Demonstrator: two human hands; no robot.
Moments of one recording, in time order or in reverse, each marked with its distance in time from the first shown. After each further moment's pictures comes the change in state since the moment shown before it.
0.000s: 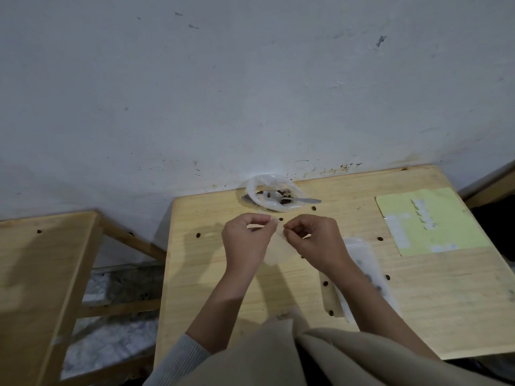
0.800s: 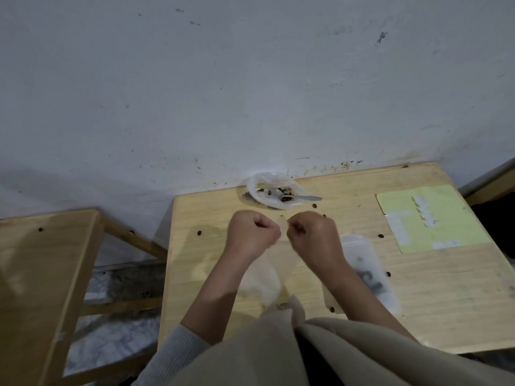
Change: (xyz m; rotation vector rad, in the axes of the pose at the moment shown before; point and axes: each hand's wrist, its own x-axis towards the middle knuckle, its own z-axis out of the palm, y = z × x) left_hand 0.003 0.014 -0.009 0.170 -0.279 -0.156; right_hand 0.002 0.003 0.012 -0.346 0.202 -0.254
